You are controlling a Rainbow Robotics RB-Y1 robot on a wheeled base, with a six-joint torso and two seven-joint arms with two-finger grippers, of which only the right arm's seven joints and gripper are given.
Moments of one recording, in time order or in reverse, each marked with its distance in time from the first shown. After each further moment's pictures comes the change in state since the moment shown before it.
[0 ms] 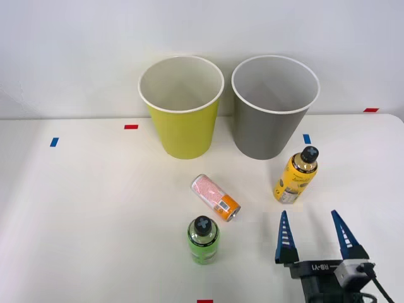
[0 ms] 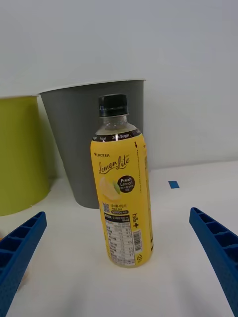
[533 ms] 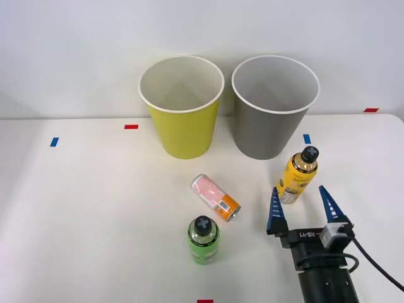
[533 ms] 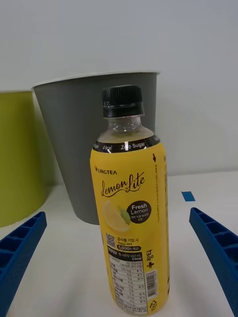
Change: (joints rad) arm -0.184 0.003 -0.017 0.077 -0.054 0.091 0.047
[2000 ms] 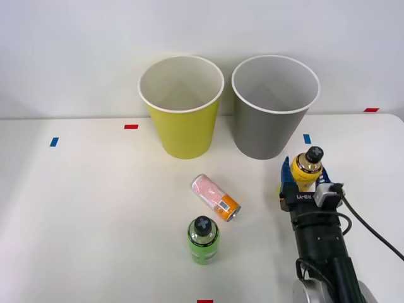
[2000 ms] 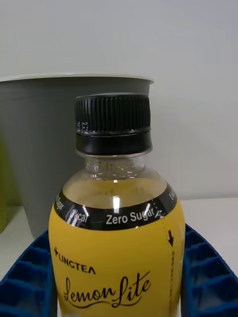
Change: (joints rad) arm -0.220 0.041 -0.096 0.113 -0.047 0.072 0.100
